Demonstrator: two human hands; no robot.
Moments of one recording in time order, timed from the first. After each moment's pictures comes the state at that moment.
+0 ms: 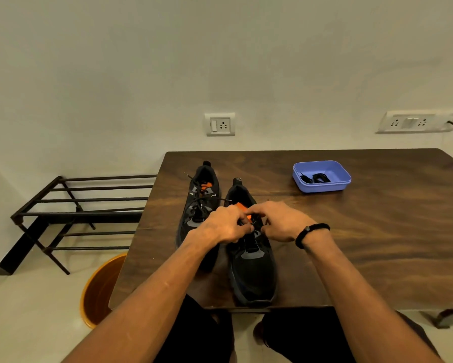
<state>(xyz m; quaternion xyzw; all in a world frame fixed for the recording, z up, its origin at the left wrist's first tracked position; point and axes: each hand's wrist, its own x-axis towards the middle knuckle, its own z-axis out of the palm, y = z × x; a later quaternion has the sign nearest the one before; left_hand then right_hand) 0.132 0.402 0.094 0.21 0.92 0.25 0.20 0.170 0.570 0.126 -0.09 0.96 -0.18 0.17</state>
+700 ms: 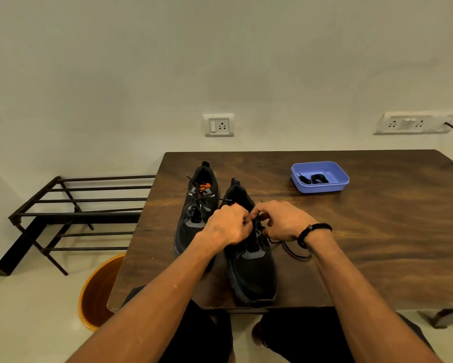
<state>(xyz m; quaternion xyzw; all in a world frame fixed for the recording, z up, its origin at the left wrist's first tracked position) 0.137 0.415 0.088 0.19 0.95 0.21 0.13 0.163 0.582 0.112 -0.04 0.97 -0.19 0.16</state>
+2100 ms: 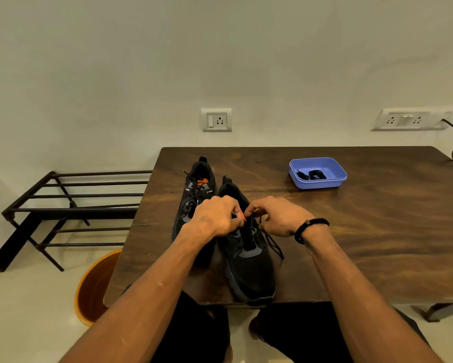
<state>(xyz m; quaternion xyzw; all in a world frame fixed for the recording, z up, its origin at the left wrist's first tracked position) 0.133 0.399 0.102 0.17 0.96 0.18 0.11 0.162 0.580 0.114 -0.05 0.96 -0.22 0.18</state>
